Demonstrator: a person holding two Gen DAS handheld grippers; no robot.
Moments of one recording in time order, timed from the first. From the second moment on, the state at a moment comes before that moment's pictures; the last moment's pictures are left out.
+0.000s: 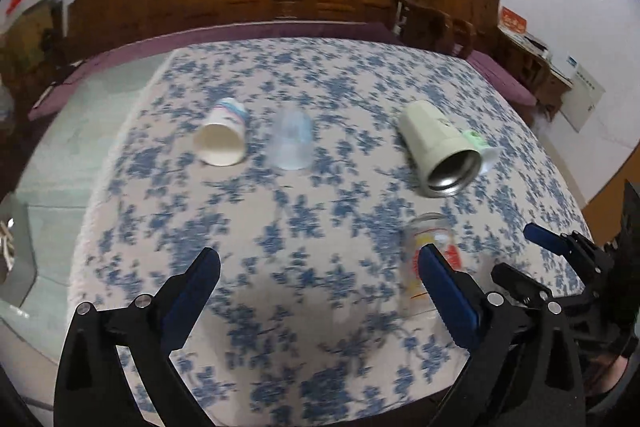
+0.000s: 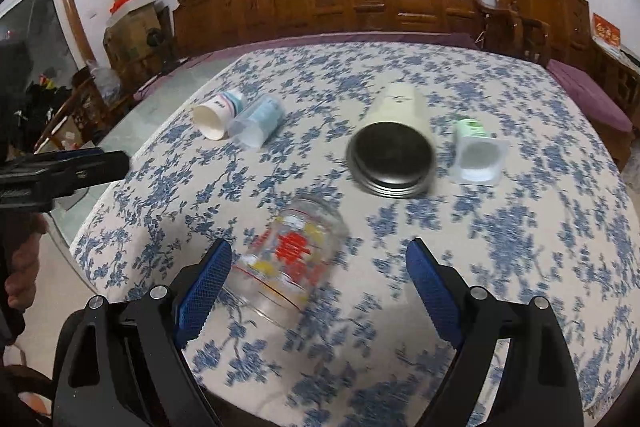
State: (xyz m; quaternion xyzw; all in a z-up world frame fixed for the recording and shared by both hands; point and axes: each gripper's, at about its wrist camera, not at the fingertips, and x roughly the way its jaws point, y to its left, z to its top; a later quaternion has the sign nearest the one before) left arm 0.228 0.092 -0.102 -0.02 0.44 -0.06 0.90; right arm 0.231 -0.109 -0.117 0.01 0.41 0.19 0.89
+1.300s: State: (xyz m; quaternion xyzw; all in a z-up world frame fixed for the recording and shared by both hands) left arm 0.182 0.116 -0.132 -0.01 0.40 0.00 0.92; right arm 0.324 -0.065 -0.194 0.07 0.63 0.17 0.75
